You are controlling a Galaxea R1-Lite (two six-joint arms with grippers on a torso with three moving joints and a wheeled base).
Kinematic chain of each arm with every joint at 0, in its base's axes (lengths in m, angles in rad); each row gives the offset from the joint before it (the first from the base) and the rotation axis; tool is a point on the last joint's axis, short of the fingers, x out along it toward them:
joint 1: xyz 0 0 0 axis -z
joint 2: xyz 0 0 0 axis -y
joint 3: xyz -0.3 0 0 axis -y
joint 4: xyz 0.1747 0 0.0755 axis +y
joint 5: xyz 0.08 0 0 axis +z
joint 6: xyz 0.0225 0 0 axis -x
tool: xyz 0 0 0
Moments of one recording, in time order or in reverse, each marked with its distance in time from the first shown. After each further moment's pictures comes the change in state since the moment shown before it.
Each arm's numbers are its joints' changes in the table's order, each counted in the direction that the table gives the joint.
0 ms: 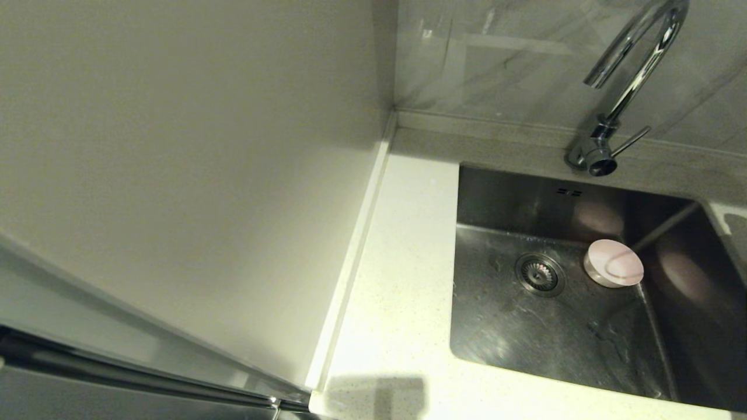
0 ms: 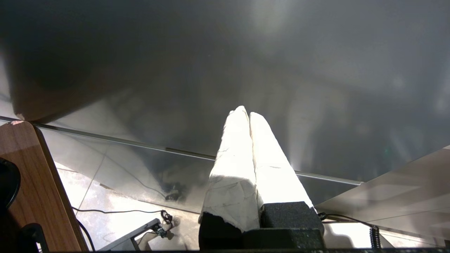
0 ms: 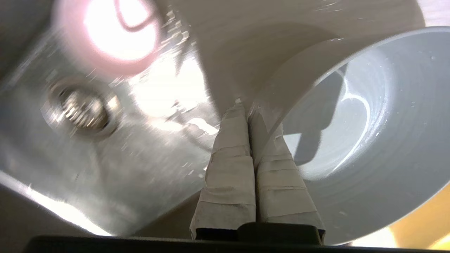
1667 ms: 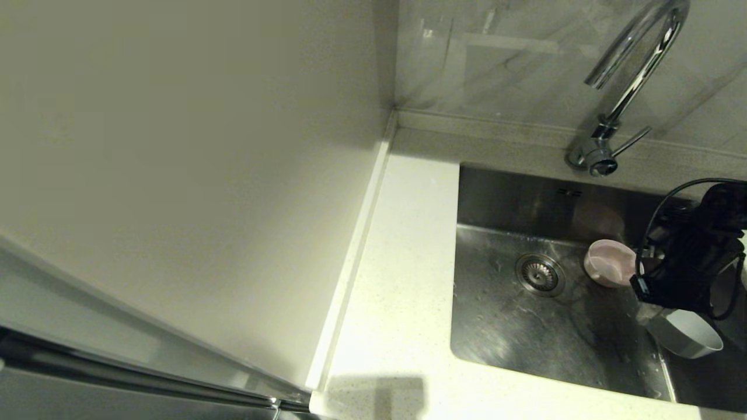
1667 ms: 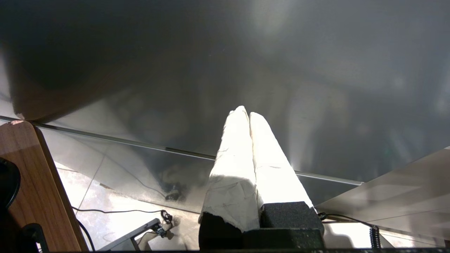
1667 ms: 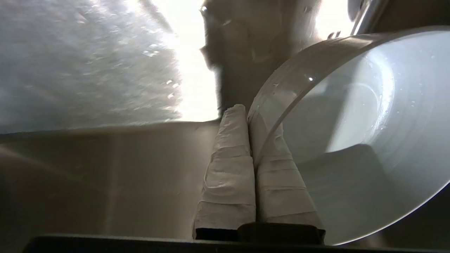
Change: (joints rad) left arm 0.000 0.000 0.000 0.000 0.000 0.000; right arm -0.327 -0.234 -0.177 -0.025 -0.076 0.349
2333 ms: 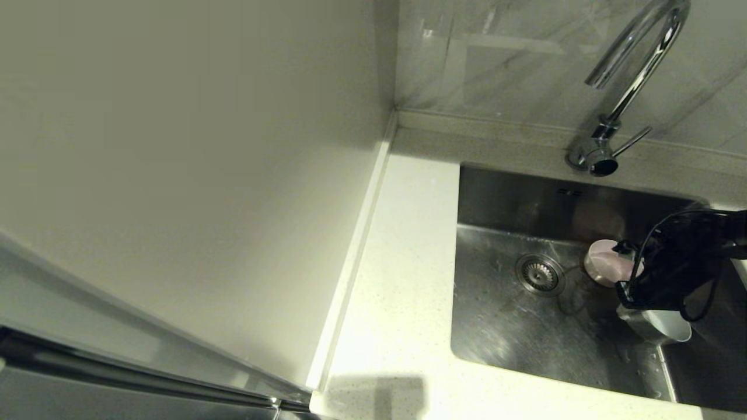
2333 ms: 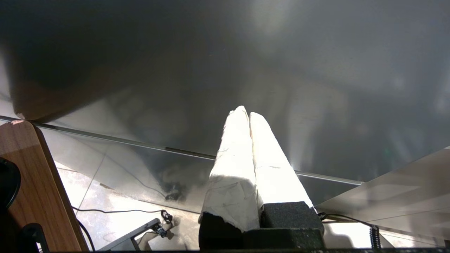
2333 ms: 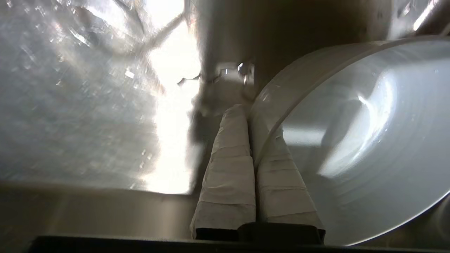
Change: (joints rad) left arm 0.000 0.000 0.000 0.000 0.000 0.000; right arm 0.012 -0.048 -0.151 -0.403 0.036 0.201
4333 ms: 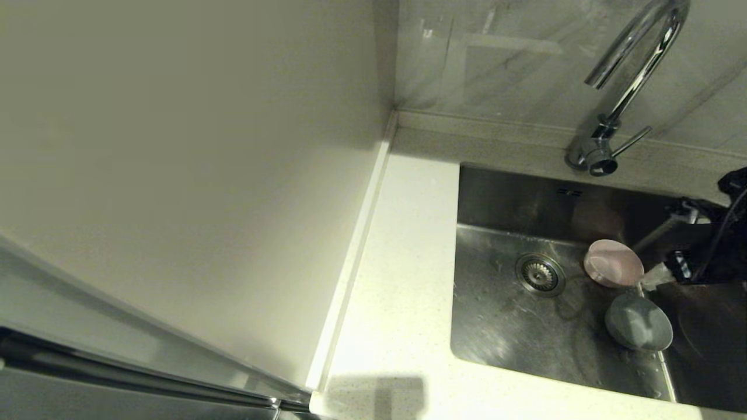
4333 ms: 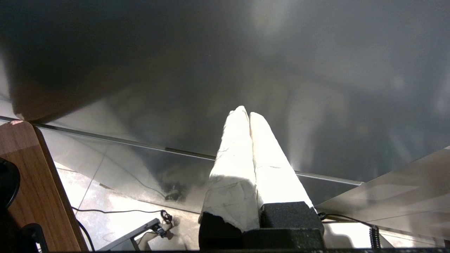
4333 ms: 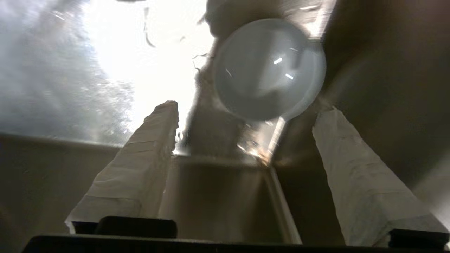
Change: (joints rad) left arm 0.000 0.000 0.000 0.000 0.000 0.001; right arm 0.027 0.465 -0.256 -0.037 0.015 0.047
